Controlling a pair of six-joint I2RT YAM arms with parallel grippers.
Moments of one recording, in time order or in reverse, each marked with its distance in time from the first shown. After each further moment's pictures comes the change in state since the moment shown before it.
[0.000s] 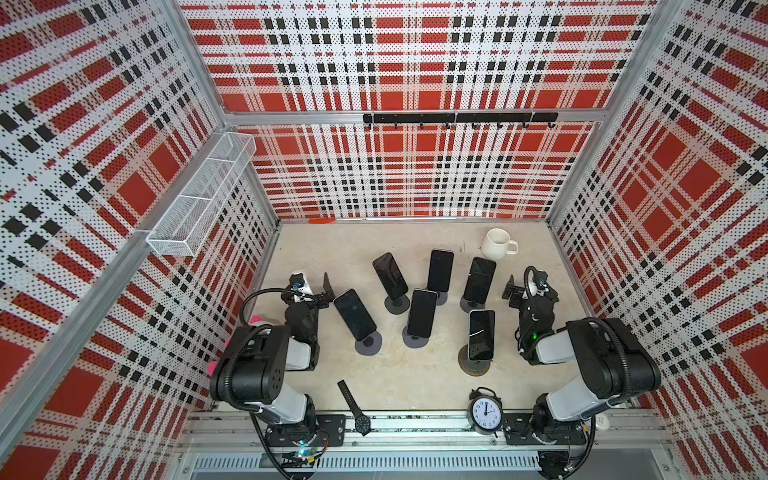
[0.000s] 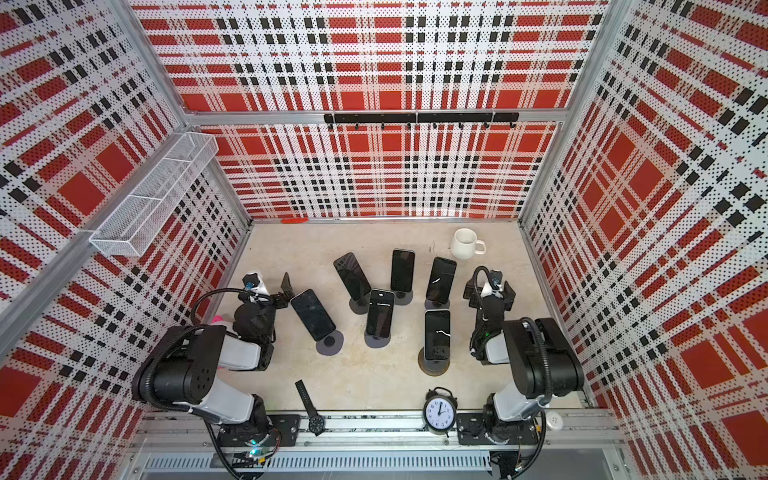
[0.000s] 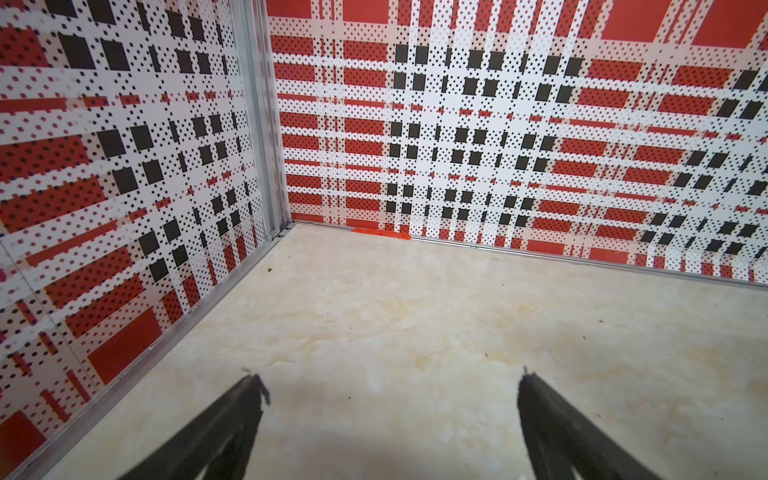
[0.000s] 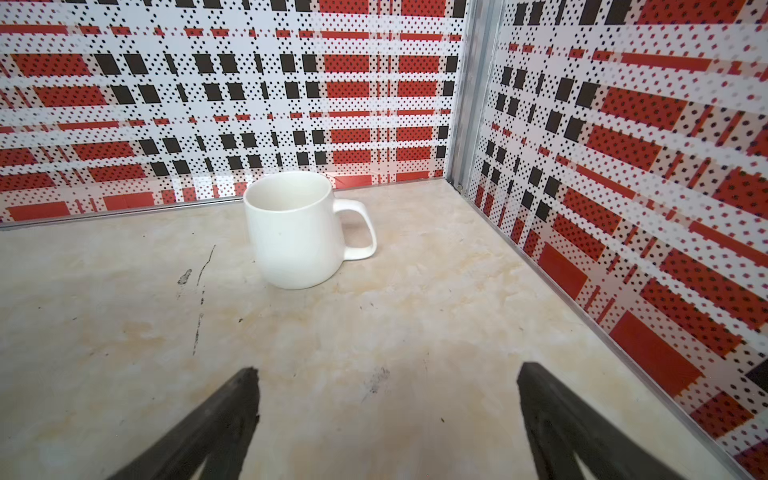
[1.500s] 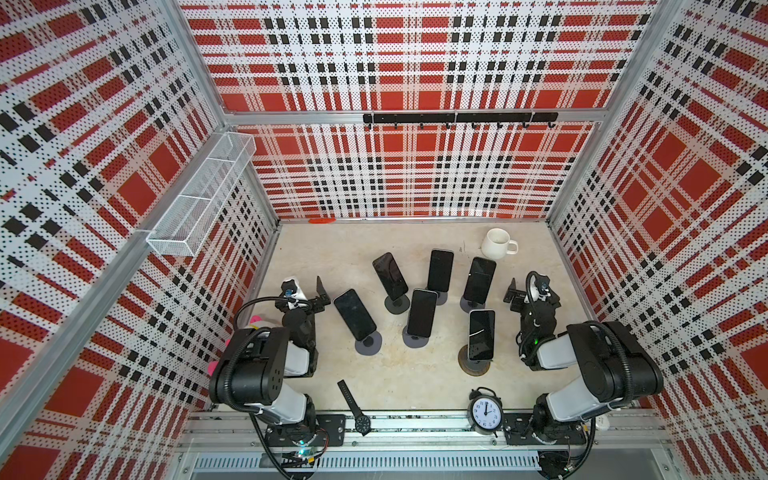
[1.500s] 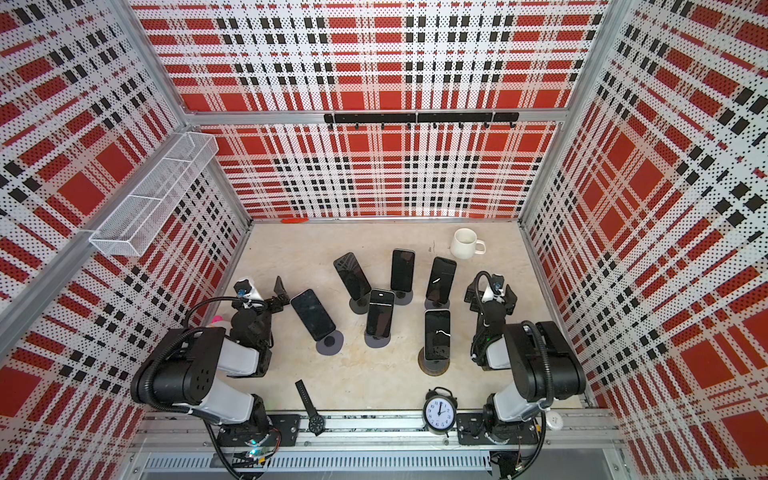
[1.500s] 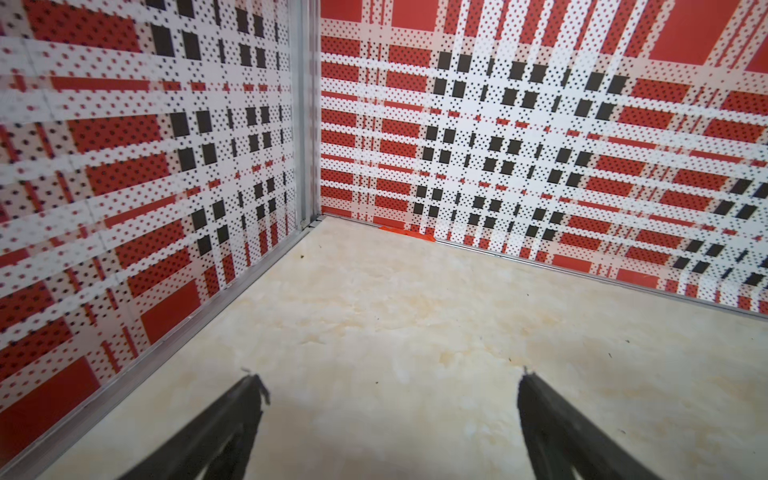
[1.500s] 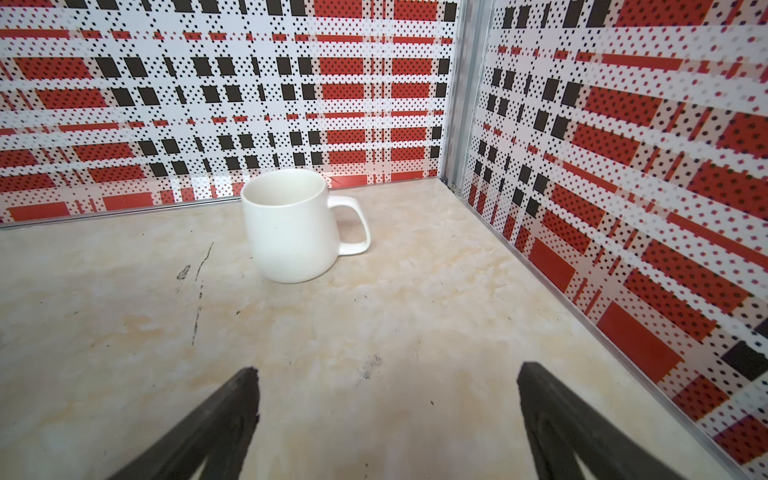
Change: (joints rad) left arm 0.026 -0.028 -0.068 0.056 -0.097 -0.065; right arm 0.002 -0.022 -0.060 0.050 0.010 0.000
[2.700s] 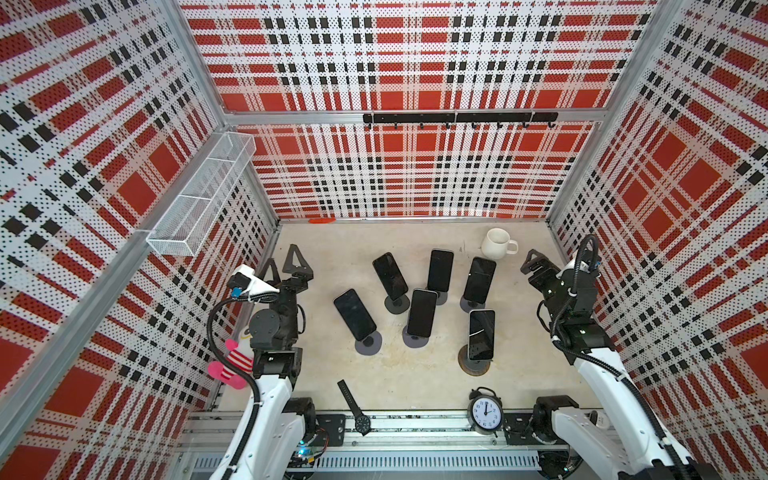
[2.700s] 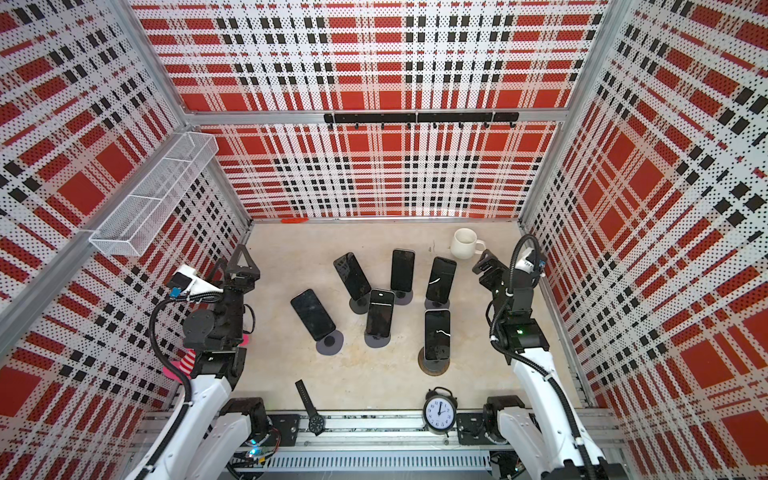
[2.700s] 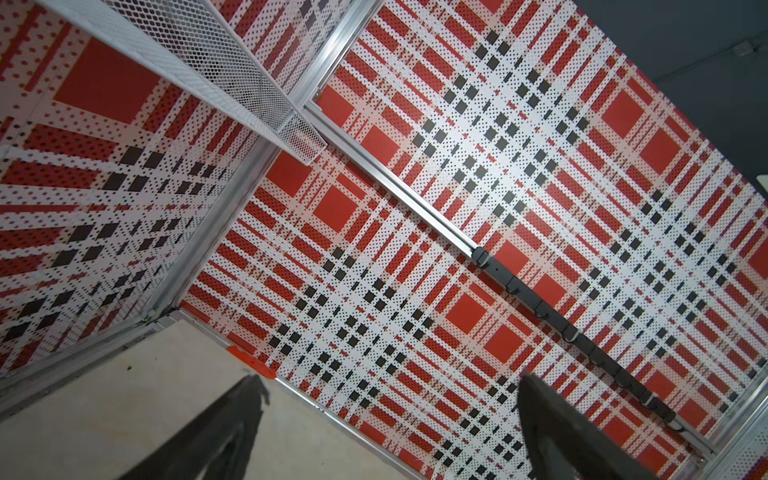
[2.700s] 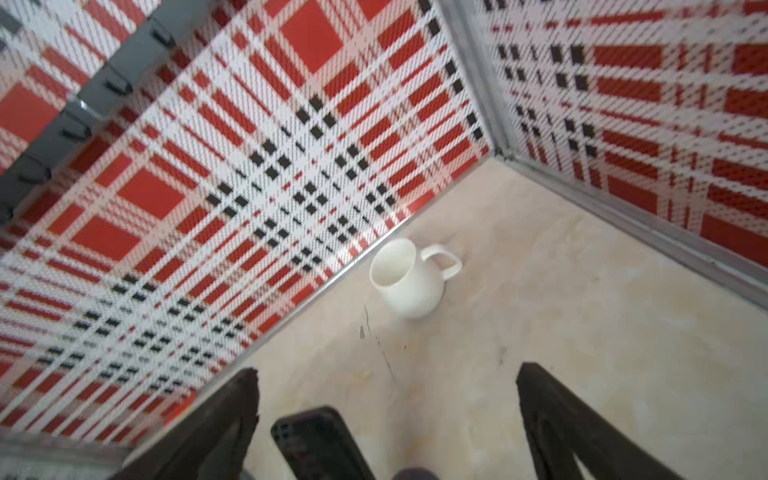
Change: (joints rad) left arm -0.033 -0.802 0.282 -0.773 0.089 -0.528; right arm 0.002 -0.696 0.483 -1.334 -0.203 0.620
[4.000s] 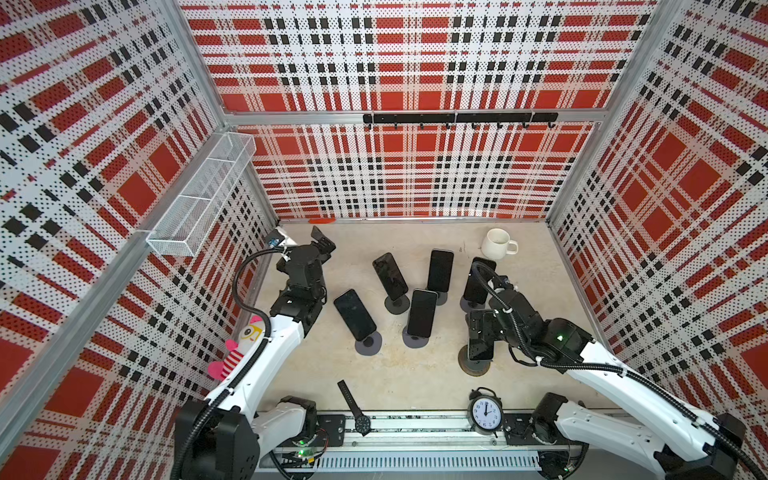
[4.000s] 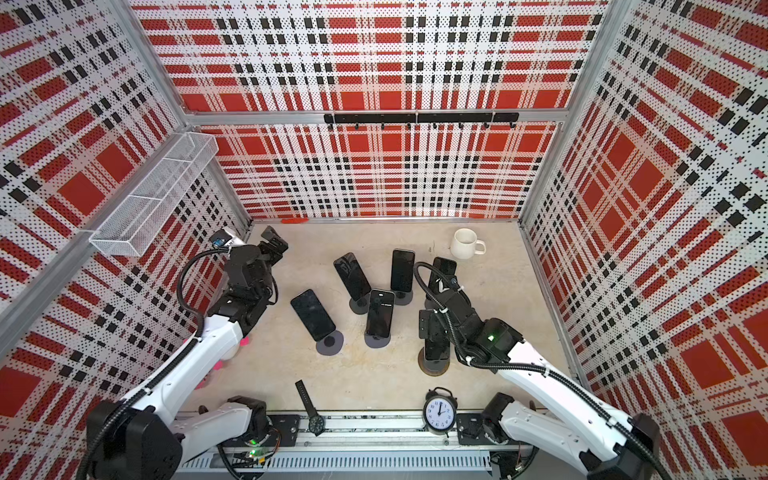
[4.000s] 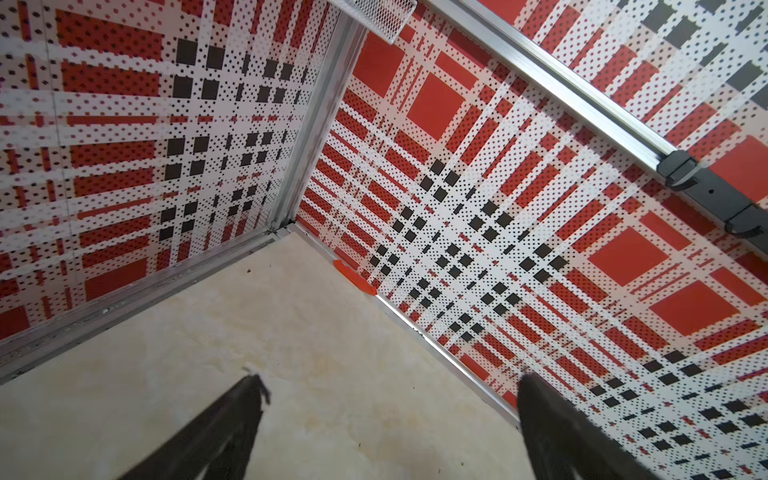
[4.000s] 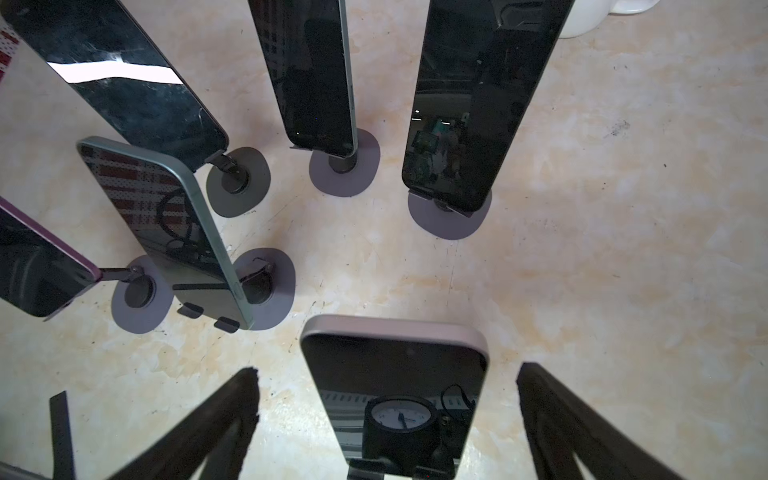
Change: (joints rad) left arm -0.257 0.423 0.428 -0.477 -0.465 0.049; right arm 0.690 0.081 0.170 -0.699 0.172 -0.051
